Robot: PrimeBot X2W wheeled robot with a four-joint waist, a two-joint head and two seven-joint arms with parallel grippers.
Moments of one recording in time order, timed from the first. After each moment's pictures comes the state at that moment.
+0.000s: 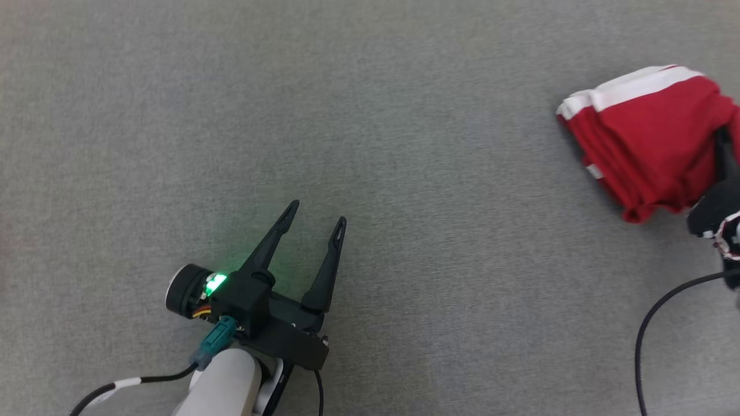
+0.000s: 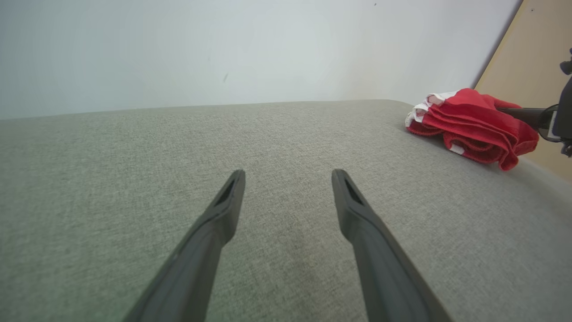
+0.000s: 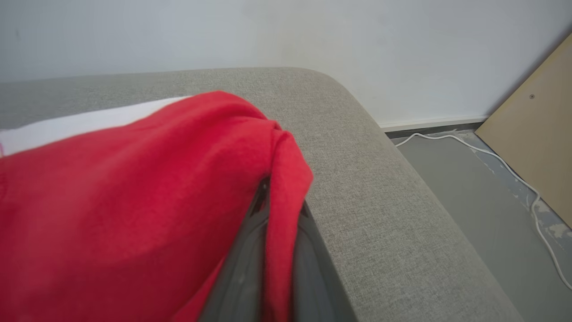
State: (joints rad) left arm -0.46 0.05 -0.36 0.17 -0.10 0.00 -0.26; right arm -0.90 -0.52 0.41 1.02 0.53 0.13 -0.26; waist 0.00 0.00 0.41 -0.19
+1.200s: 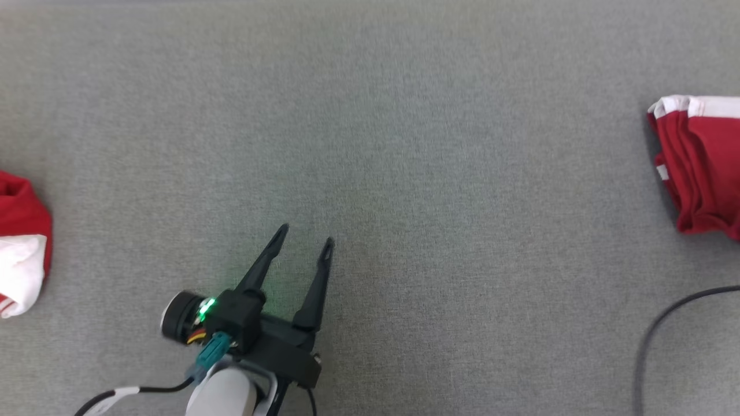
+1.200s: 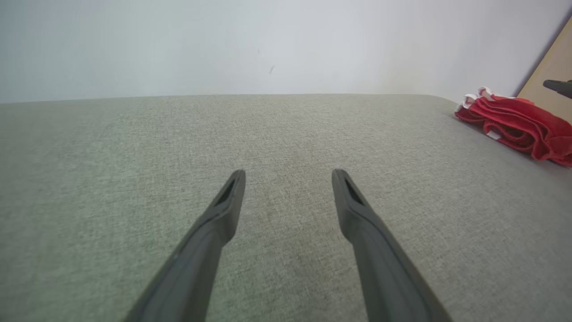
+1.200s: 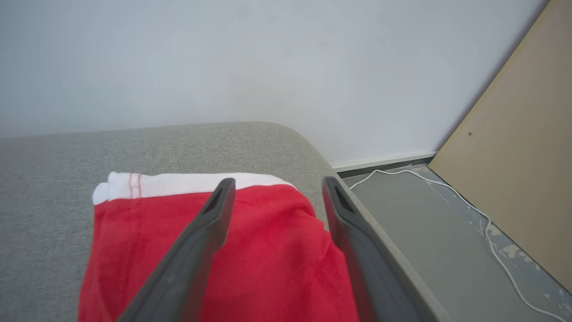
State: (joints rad) left arm -0.43 0.05 -0.35 0.20 -0.12 0.02 -0.26; right arm -0.81 -0.47 -0.26 0.92 -0.04 0.13 -0.26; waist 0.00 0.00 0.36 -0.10
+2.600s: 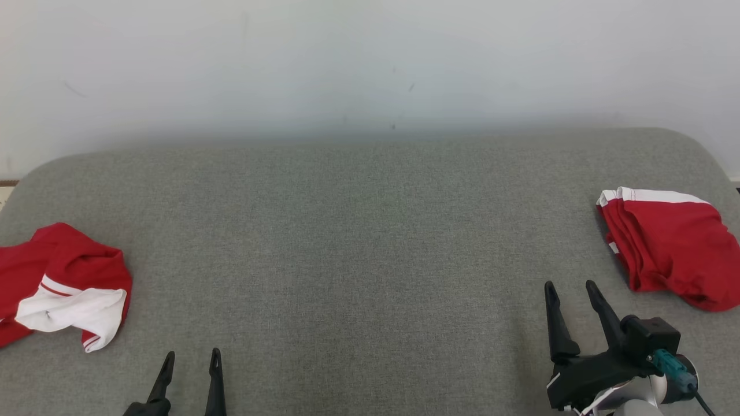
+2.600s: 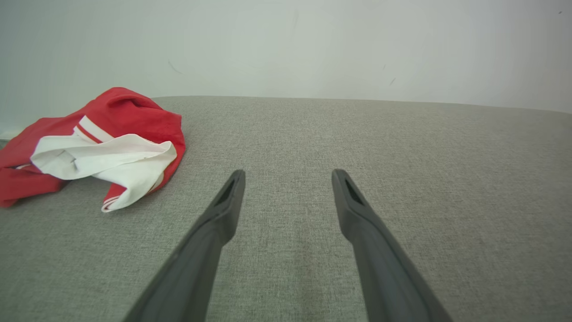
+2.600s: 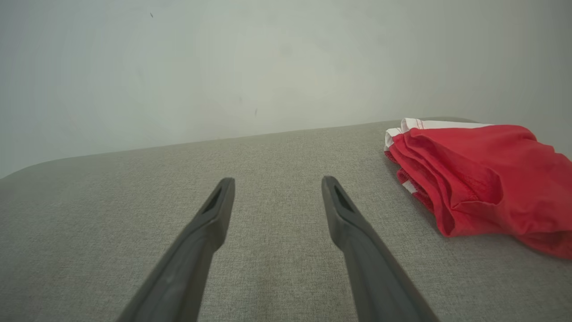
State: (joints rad) left arm -0.11 0.05 -0.03 0.25 -0.07 0.09 -0.26; right arm -0.23 -0.15 0.17 0.39 0.19 0.13 -0.26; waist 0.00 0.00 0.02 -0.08
